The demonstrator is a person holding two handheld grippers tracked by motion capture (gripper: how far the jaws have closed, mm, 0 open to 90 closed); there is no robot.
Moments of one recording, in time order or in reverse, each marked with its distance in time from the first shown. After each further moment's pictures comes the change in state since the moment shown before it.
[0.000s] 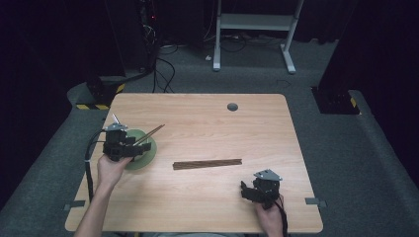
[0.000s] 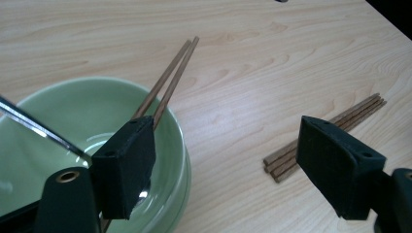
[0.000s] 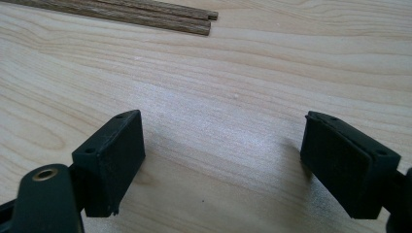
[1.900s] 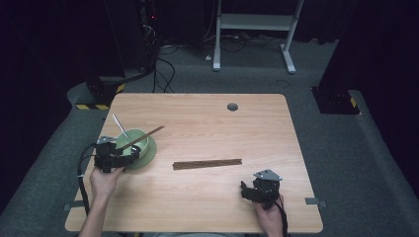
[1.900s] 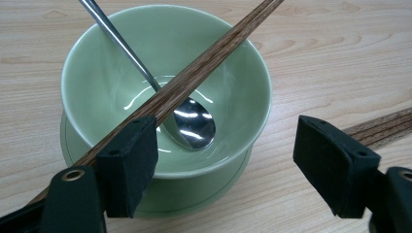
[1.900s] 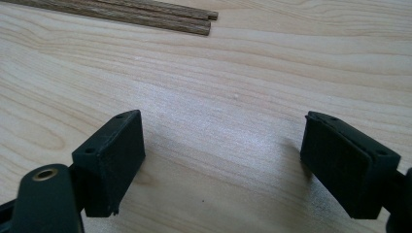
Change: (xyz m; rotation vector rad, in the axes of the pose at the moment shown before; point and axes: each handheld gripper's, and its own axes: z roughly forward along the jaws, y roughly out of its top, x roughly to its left) left arm 0.028 -0.041 0.001 0.004 0.149 -0.099; right arm 0.000 0.000 0.000 0.000 0.000 0.000
